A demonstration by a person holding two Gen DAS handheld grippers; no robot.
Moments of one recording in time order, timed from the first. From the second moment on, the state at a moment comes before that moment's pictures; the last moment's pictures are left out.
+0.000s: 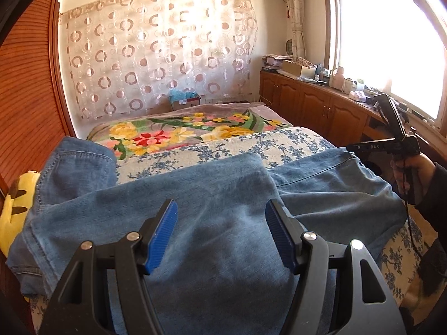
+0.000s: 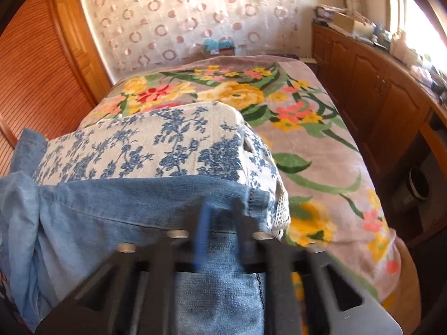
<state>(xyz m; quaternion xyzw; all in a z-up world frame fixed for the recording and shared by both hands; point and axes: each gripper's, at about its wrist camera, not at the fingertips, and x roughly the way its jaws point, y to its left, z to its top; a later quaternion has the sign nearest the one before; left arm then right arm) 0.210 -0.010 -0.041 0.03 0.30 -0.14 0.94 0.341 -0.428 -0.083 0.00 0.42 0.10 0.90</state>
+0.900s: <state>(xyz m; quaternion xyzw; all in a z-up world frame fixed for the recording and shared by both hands) 0.220 -0.021 -0.056 0.03 0.33 -0.16 0.93 0.344 -0.450 -0.093 0.01 0.42 0.09 0.90</state>
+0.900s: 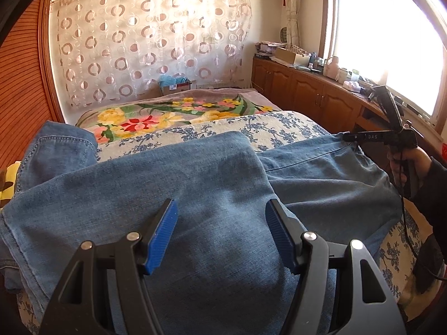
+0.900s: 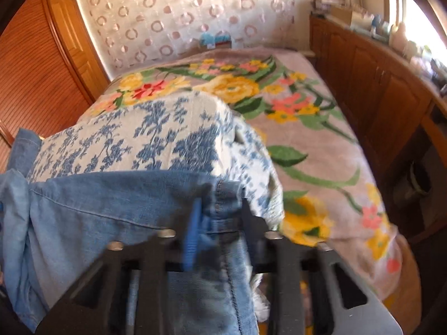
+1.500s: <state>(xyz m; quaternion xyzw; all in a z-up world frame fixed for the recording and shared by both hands) 0.205 -0.021 -0.051 0.02 0.32 -0.17 0.93 0.297 -0.441 -0.062 -0.01 0.38 0.09 0.92</state>
